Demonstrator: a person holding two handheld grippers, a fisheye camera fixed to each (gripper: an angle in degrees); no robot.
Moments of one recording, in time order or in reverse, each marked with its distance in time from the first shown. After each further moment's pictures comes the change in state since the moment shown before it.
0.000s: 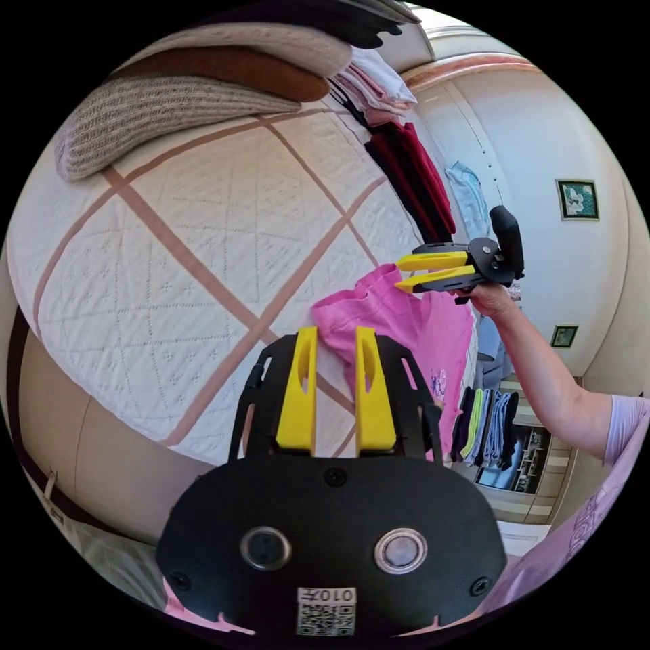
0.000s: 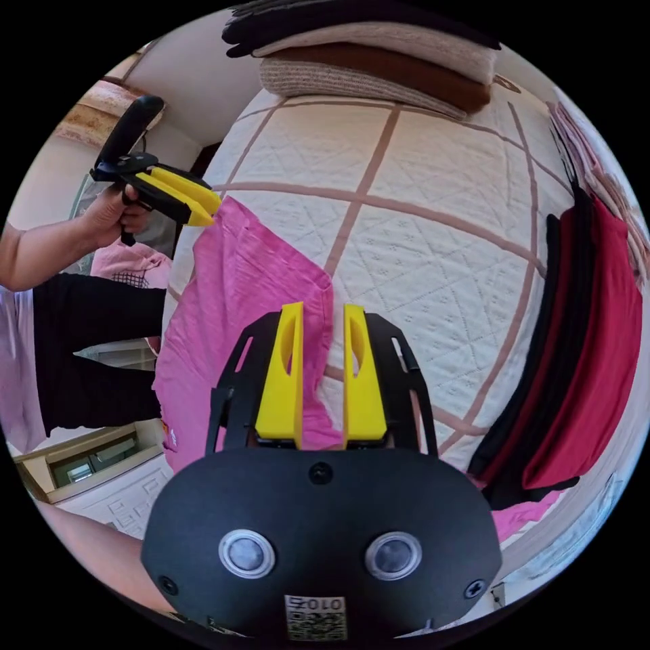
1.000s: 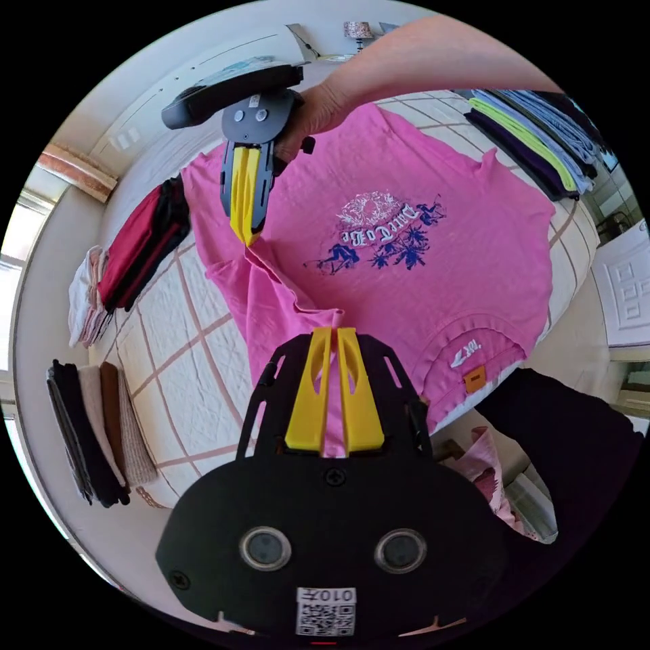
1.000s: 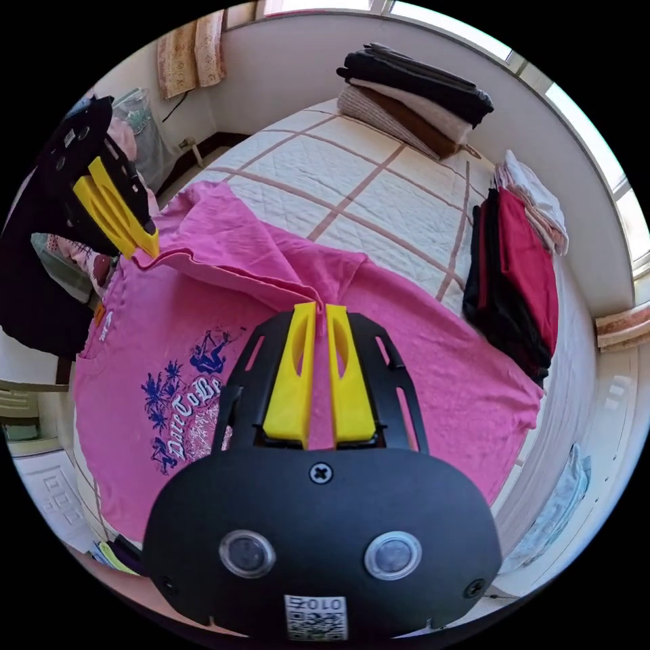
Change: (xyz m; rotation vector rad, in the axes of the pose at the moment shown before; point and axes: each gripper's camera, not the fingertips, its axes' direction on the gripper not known) left arm 0.319 0.248 0.208 -0.228 -0.623 1.157; right arm -0.082 0.188 0.091 0.223 0.385 -0.153
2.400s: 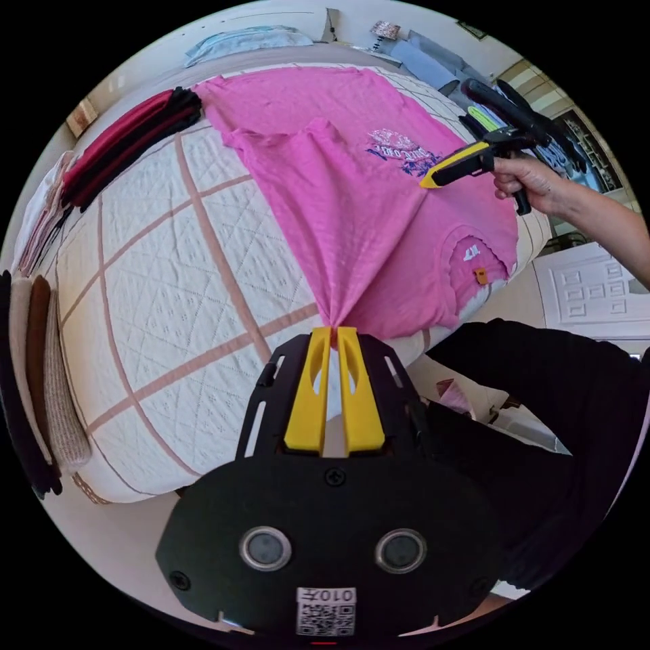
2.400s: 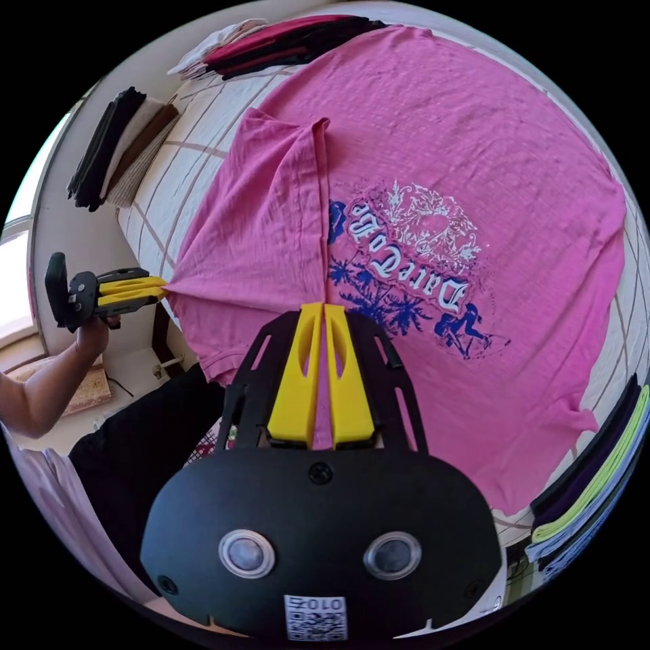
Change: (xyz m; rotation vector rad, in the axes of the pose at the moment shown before) left arm -0.027 0.016 0.153 -0.063 0.345 -0.074; right arm -0.187 0.166 0.027 -0.150 -0.377 1.371
